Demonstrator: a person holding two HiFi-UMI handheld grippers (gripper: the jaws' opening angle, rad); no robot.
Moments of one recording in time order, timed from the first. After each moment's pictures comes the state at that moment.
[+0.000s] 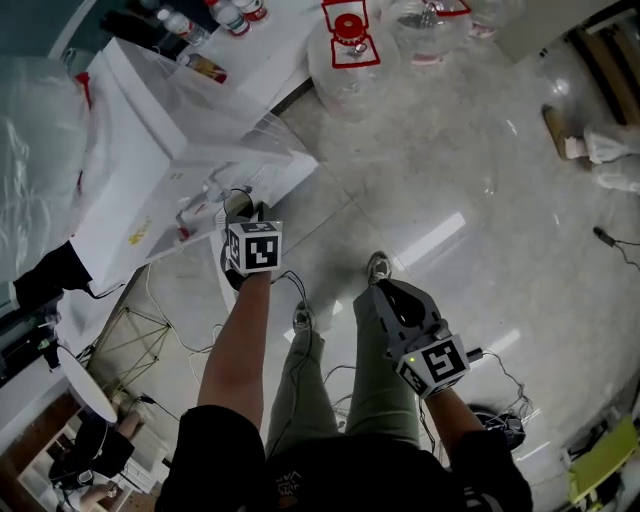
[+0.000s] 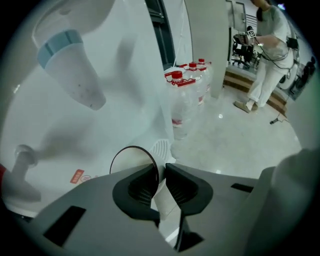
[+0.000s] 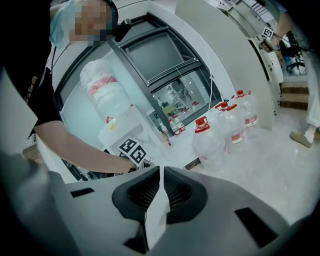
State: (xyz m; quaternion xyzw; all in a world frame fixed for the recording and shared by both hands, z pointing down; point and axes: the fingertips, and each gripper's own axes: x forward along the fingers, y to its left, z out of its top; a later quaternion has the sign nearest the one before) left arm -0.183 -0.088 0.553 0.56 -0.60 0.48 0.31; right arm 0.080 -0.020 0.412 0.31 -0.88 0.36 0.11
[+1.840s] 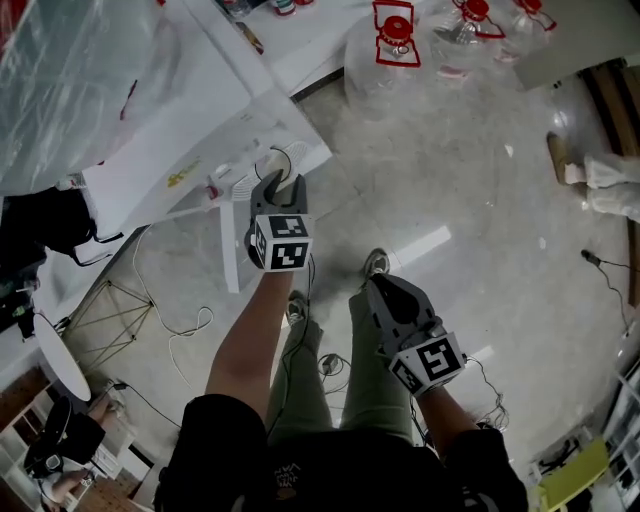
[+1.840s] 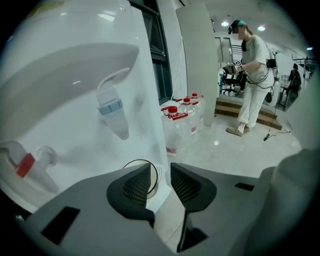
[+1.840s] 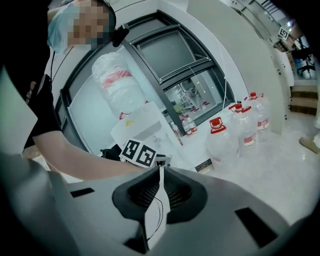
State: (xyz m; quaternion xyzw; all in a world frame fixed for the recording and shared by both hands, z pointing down) left arm -0.178 -0.091 0.500 0.65 -0.64 0.35 0.22; right arm 0.010 0.023 0.382 0.27 -0.89 0.34 0.12
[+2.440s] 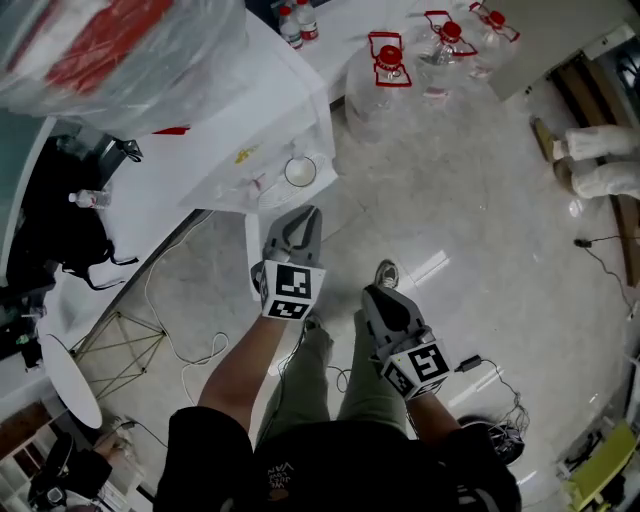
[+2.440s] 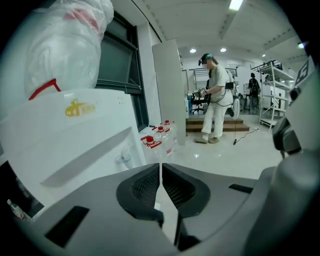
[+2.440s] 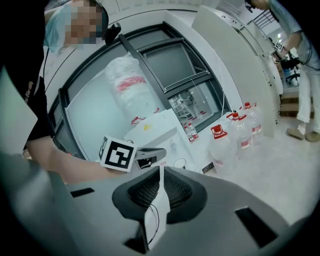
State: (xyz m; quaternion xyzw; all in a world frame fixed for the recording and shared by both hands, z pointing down) left arm -0.155 0.009 0.361 0.78 -0.55 0.28 0.10; right arm -0.042 0.121 0.319 0.33 -0.88 0.32 0.08
